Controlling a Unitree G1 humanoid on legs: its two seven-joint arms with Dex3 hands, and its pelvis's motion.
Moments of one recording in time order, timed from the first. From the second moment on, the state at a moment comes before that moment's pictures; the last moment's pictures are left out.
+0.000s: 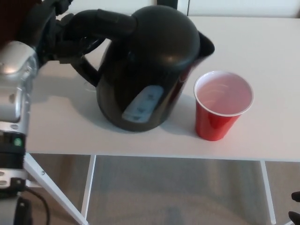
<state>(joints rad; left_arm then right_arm) -0.72 0.38 0.09 0.34 0.03 0.41 -0.37 -0.27 -0.47 -0.10 1.27 -0.03 -0.18 0.17</state>
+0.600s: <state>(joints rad) -0.71 0.71 -0.23 0.24 0.08 0.36 -0.66 -0.27 -0.47 -0.10 1.27 -0.04 -0.18 0.17</state>
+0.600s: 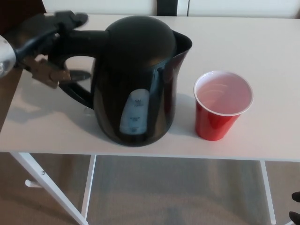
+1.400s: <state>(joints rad) -0.72 0.77 -0.24 0.24 0.11 0.30 -0.75 -0.30 -0.48 -0.10 1.27 -0.03 -0.17 0.17</state>
